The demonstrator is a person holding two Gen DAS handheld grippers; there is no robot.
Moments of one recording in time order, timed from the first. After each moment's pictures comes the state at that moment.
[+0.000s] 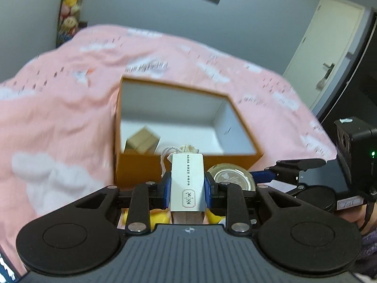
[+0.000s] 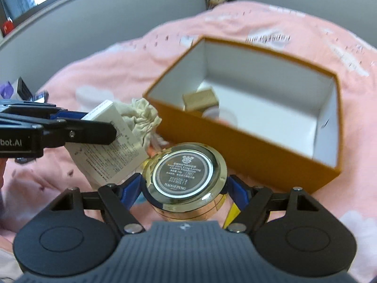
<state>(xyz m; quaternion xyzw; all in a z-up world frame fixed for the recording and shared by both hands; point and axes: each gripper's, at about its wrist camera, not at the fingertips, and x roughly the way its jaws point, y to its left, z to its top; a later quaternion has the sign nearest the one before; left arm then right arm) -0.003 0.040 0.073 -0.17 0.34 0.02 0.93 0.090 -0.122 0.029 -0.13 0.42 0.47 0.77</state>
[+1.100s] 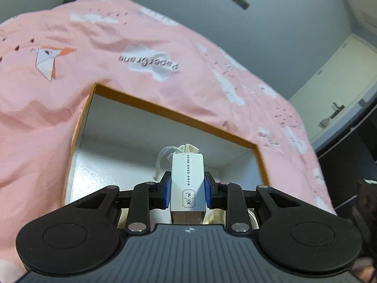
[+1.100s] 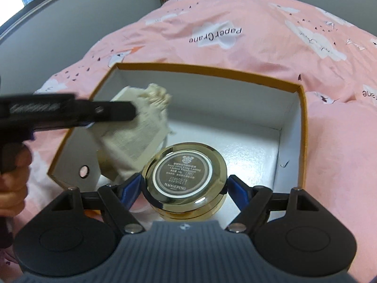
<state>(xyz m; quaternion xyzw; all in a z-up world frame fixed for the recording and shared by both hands) 0.182 0.111 0.001 -0.30 0.35 0.02 0.89 0.235 -0.090 0.007 -0.10 0.48 0.38 0.79</state>
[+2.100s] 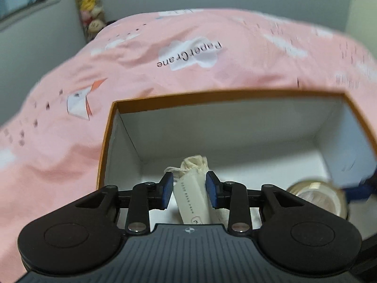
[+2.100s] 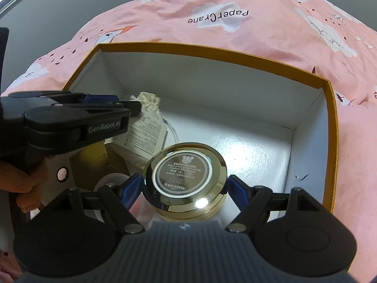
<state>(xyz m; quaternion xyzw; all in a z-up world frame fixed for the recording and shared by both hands) 0.221 0.076 -0.026 -0.02 0.44 0.16 0.88 0.254 -0.056 -0.023 -0.14 0.50 0.37 0.77</state>
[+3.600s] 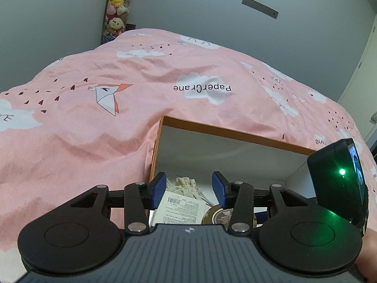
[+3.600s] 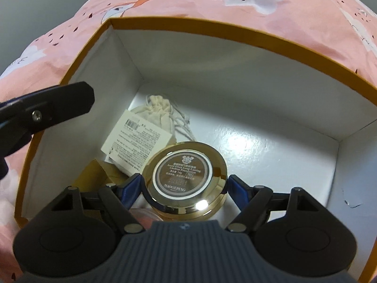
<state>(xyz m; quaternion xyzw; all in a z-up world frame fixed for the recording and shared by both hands) 0.150 0.117 0.014 -0.19 0.33 0.16 0.91 0.262 0.022 -0.053 -0.17 0.54 0.37 0.73</state>
